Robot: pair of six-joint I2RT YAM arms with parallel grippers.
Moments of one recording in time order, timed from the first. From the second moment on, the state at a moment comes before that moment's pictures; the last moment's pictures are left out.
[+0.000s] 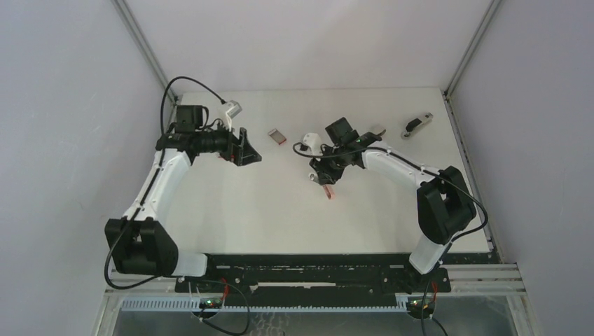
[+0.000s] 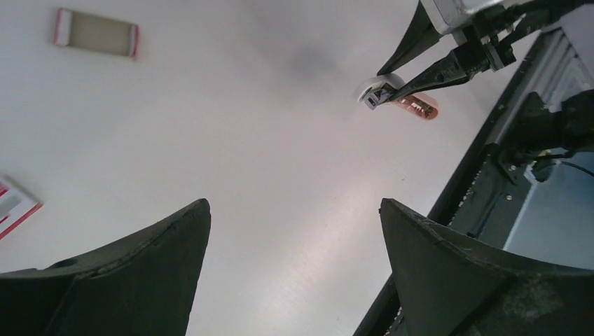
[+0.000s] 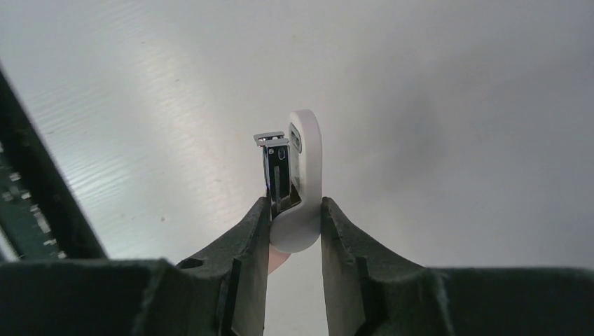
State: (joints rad) left arm -0.08 1.40 1.24 -0.66 0.84 0.20; right arm 0.56 1.71 1.31 -0.68 -0.48 -0.46
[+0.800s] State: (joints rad) left arm 0.02 1.02 1.05 -0.69 0.58 0.25; right arm 0.86 1.86 1.24 -0.39 0.32 -0.51
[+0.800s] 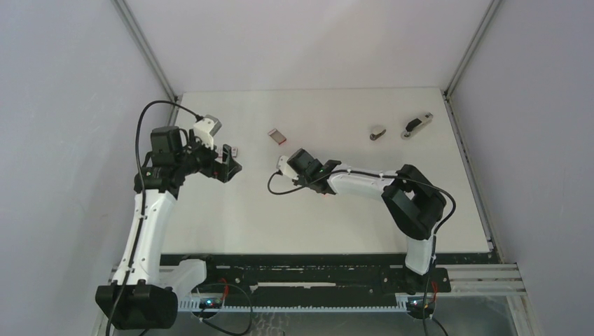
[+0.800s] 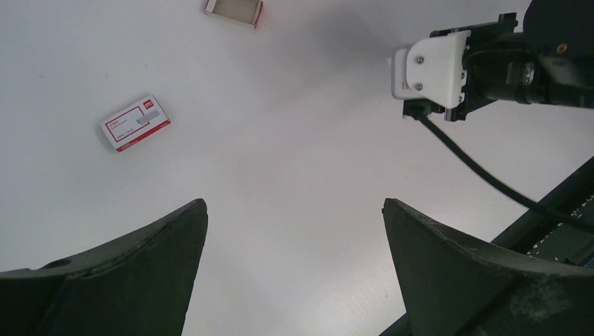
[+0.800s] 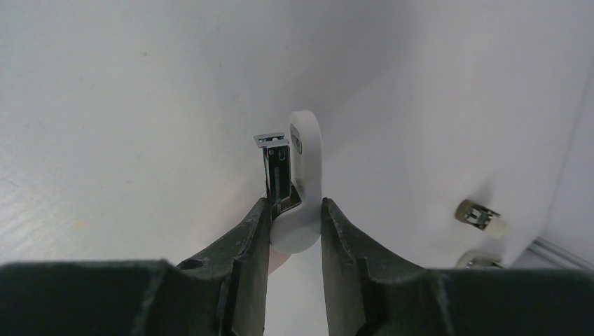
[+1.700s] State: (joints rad) left arm 0.10 0.99 1.03 -0.65 0.57 0.24; right arm 1.04 2.00 1.16 -0.17 0.71 -0.73
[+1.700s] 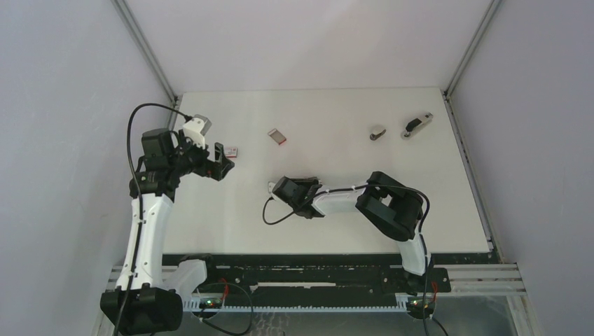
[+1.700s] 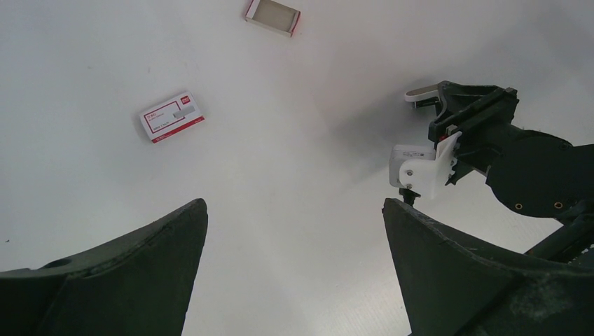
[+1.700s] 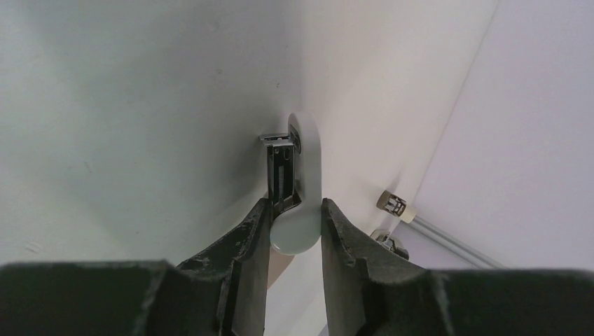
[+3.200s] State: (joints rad) left arm 0.12 0.98 1.03 -0.64 0.58 0.23; right arm 0.67 1.79 1.36 -0.62 -0.10 -0.42
